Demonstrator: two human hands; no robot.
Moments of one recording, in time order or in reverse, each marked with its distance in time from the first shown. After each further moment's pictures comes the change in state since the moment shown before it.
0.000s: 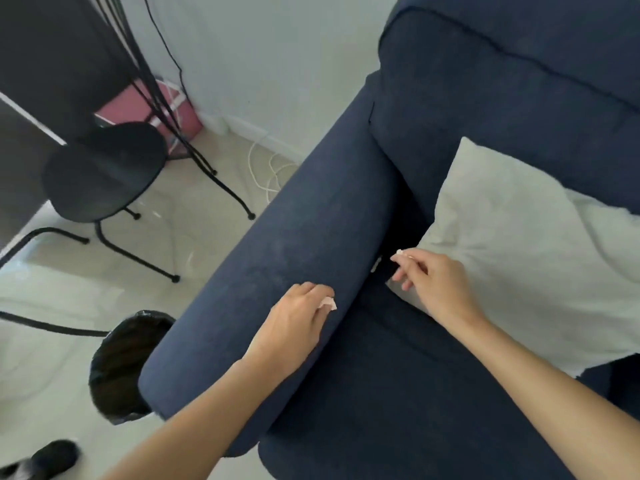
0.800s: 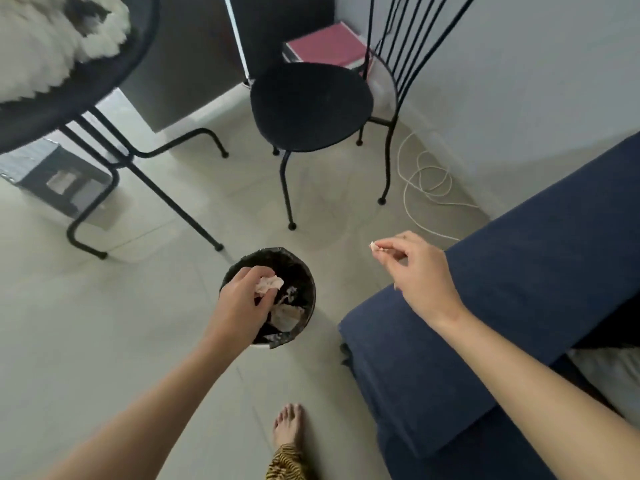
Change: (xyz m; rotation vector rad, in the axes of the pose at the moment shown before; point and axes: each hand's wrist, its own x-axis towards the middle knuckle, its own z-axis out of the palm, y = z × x) left_hand -0.226 -0.316 -0.131 -0.208 0.413 -0.687; right_hand -0.042 -0.206 0.335 -0.182 -0.373 -0.426
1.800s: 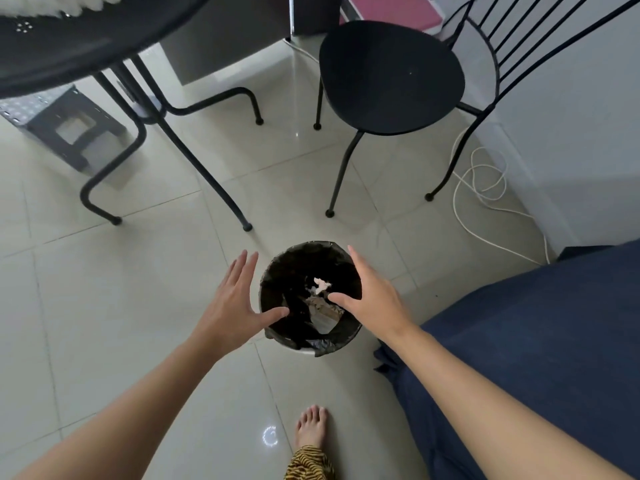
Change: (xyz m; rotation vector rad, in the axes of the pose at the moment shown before) left_hand 0.049 -0.181 -0.033 0.031 -0.201 -0.114; right_hand 0.046 -0.018 0.223 -0.177 -0.448 0.143
